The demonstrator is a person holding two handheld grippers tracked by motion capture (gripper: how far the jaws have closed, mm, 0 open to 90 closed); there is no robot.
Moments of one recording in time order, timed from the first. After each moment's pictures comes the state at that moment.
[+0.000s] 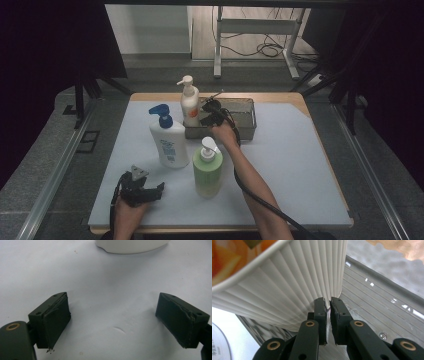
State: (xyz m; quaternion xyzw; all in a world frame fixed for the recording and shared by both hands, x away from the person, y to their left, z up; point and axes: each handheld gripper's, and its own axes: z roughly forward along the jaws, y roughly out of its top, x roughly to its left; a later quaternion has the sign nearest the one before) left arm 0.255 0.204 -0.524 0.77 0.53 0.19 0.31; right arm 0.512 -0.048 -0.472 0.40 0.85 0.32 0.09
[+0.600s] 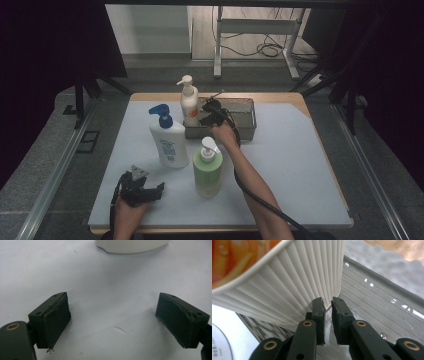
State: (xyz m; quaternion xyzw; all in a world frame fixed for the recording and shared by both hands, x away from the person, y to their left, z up) left arm 0.255 0.204 -0.524 0.77 0.53 0.19 0.31; right arm 0.511 -0.049 -0.471 0.41 0.85 0.32 0.09
